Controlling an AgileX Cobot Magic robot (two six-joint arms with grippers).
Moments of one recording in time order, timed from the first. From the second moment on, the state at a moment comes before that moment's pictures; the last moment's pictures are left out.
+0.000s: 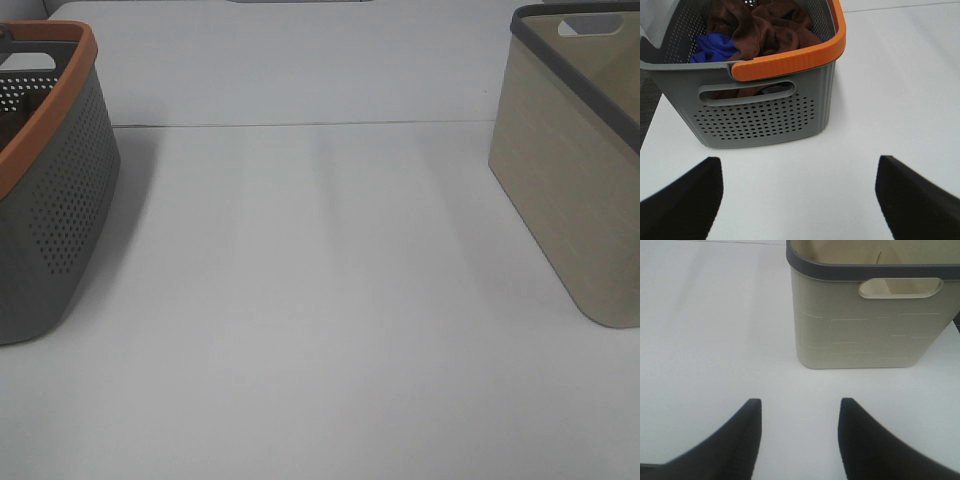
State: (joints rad) left arm 0.00 0.00 -0.50 -0.05 1.05 0.08; right arm -0.02 -0.01 -0.50 0.00 1.07 0.00
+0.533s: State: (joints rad) left arm 0.00 0.00 -0.50 -0.05 1.05 0.08; right arm -0.02 -0.01 -0.50 0.00 1.07 0.00
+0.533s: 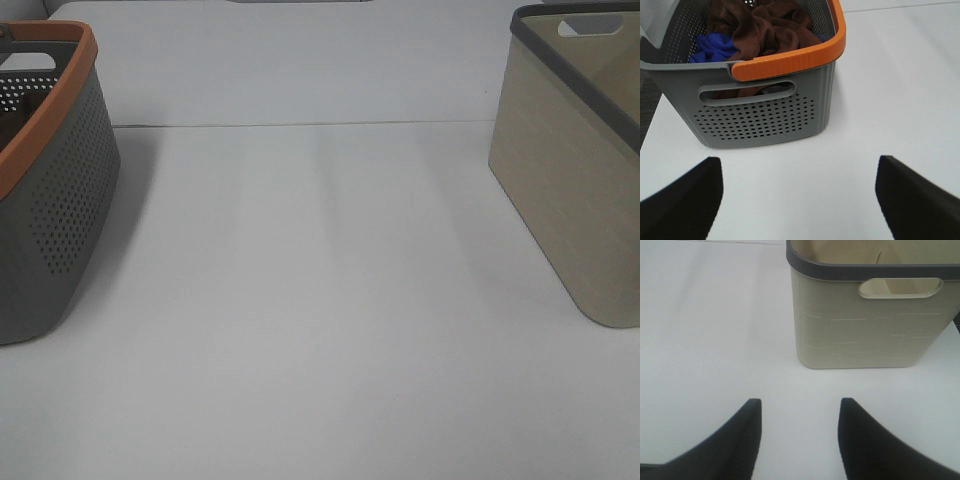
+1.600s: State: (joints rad) left arm 0.00 0.00 -0.50 -0.05 1.05 0.08; right arm -0.02 -0.01 -0.50 0.00 1.07 0.00
